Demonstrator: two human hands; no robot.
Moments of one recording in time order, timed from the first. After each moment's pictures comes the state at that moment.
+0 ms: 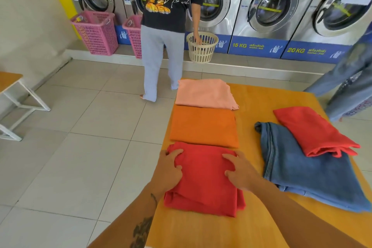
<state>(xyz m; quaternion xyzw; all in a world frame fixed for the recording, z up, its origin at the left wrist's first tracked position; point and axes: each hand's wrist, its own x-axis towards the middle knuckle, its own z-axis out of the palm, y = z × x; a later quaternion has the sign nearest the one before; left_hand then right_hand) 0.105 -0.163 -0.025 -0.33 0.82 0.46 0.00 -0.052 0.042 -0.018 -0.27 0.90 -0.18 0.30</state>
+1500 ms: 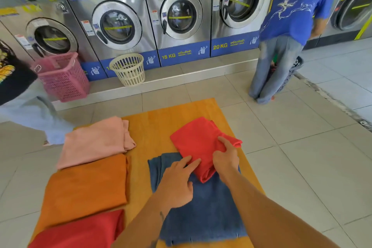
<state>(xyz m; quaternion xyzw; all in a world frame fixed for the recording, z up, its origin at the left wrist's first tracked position) -0.195 0.096 0.010 0.00 0.97 0.22 0.11 -0.282 0.242 0.027 0.18 0.74 -0.64 0.12</state>
